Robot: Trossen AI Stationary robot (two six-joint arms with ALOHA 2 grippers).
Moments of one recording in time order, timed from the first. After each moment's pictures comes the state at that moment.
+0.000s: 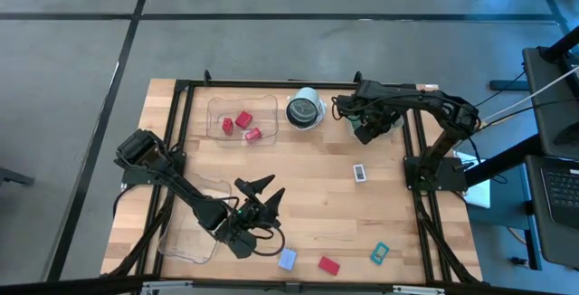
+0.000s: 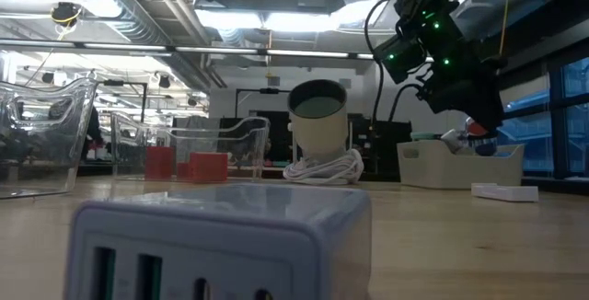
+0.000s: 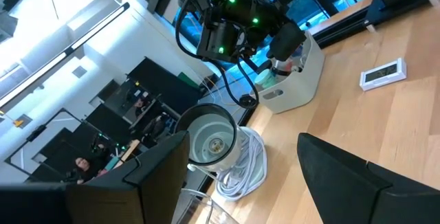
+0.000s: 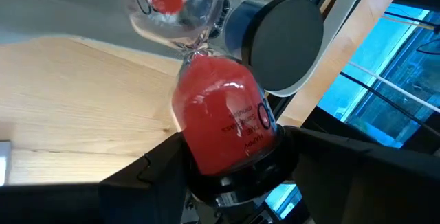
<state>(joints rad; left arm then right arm) -0.65 1.81 1.10 0.23 -1.53 0.26 -0.45 1.70 1.21 -1.57 0.30 0.64</state>
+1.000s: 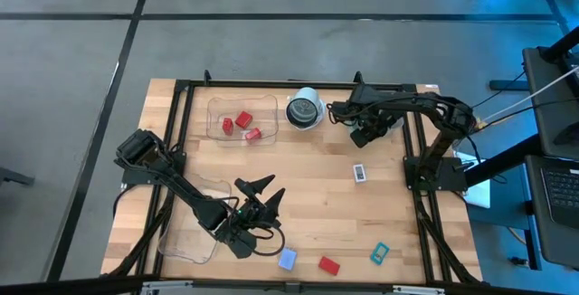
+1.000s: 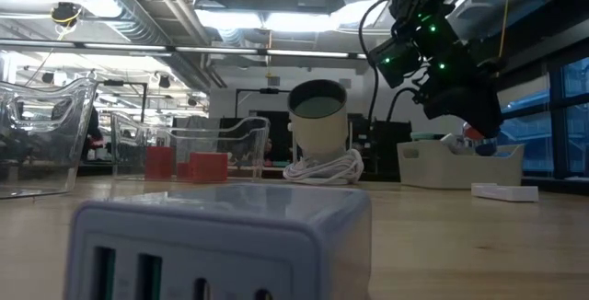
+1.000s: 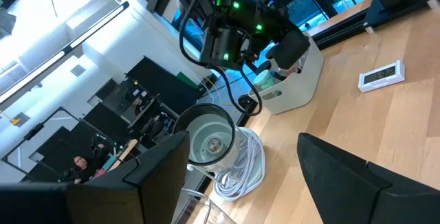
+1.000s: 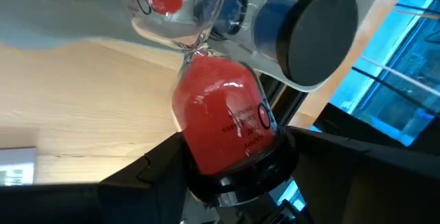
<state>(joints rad) -0.65 1.81 1.10 0.23 -1.52 0.25 -0.40 1.74 1.21 -1.55 0.27 0.73</state>
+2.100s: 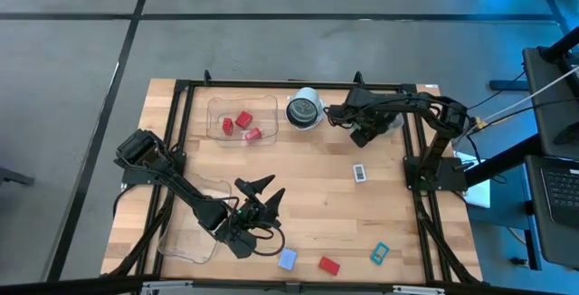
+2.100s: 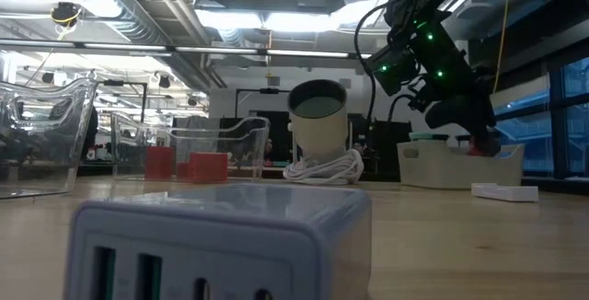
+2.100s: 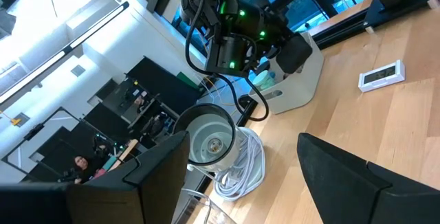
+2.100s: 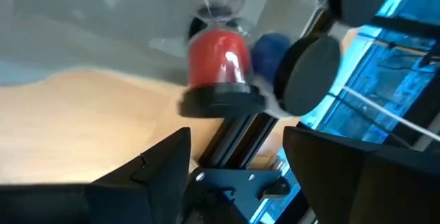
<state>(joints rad) -0.65 1.81 1.10 0.23 -1.52 0.25 -0.38 1.78 1.21 -1.54 0.39 0.69</state>
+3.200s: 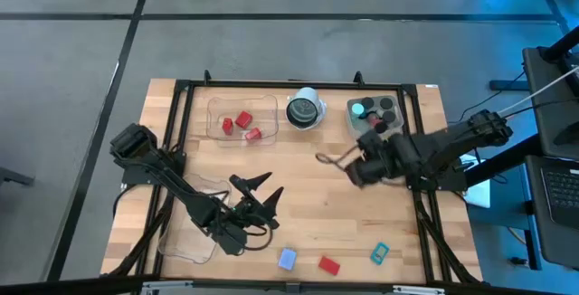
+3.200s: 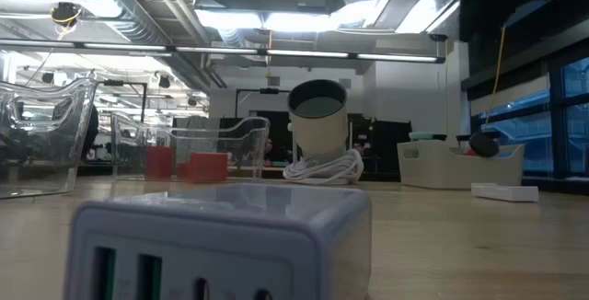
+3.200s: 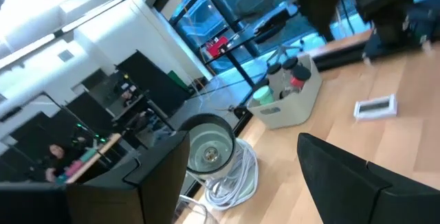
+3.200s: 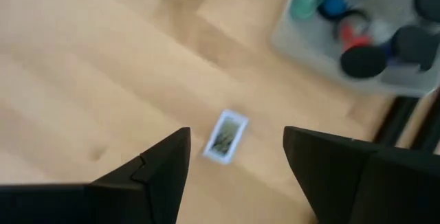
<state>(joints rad) -0.67 1.73 1.10 0.28 -1.52 0.25 0.35 1.42 1.35 -1.46 0.43 1.29</state>
